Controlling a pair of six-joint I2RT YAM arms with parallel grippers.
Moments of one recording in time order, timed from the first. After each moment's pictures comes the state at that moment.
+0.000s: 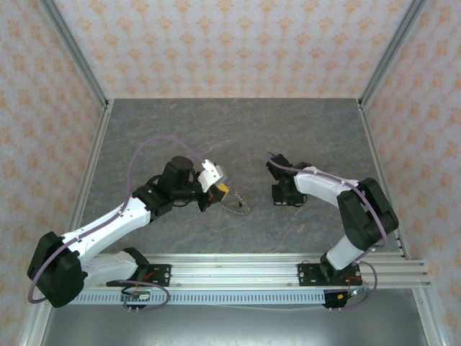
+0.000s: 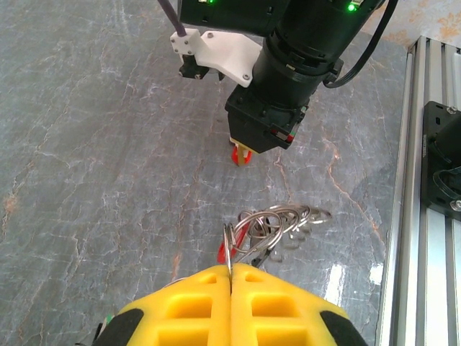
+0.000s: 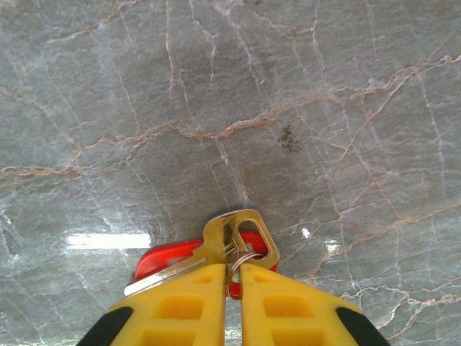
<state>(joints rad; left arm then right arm) -0.61 1.13 0.73 -0.19 0.48 0.14 0.51 1.60 0.89 -0.74 0.11 0.52</state>
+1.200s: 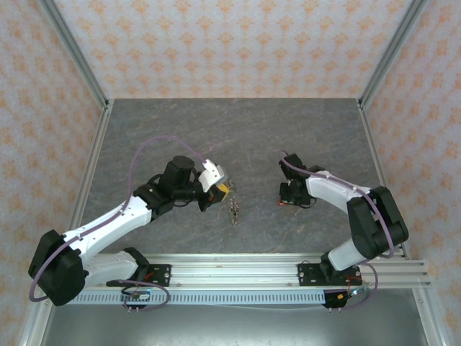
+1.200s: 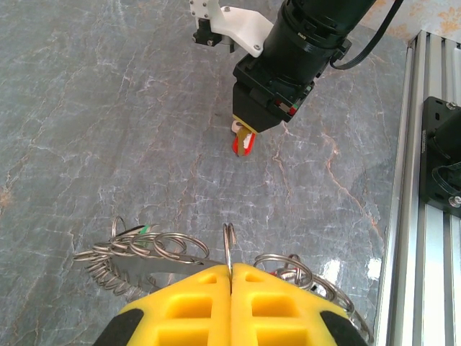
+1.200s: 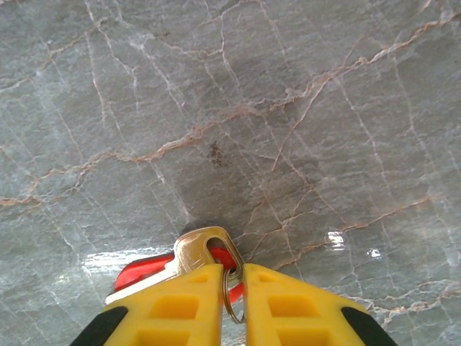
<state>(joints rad) -0.61 1.14 0.74 -0.21 0.48 0.14 0.41 1.51 0.80 -0.65 0.05 0.54</state>
